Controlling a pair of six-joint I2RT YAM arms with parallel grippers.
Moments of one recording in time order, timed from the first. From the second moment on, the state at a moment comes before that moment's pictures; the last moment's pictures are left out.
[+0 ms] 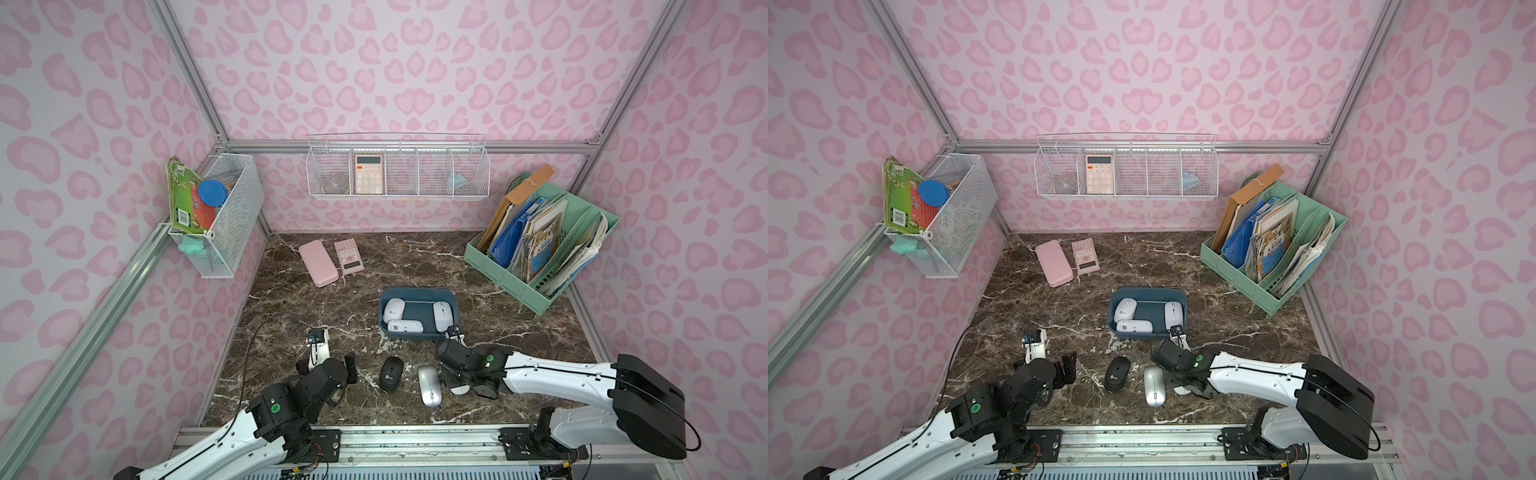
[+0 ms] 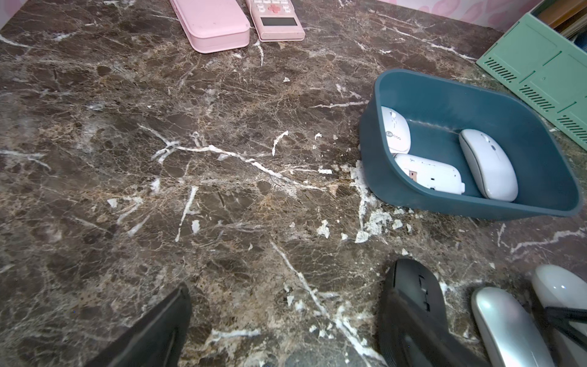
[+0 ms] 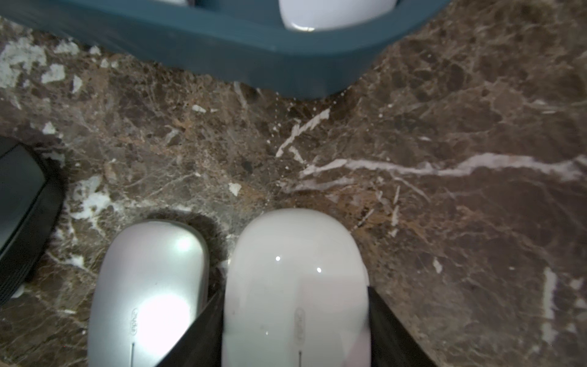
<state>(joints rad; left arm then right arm) -0.93 0.50 0.43 -0.76 -0.61 -0.79 1.10 1.36 0.65 -0.49 0.29 0.80</state>
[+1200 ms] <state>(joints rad) -0.82 1.99 1.63 -0.77 -0.20 -0.68 0.98 0.46 0.31 -0.54 0.33 0.82</state>
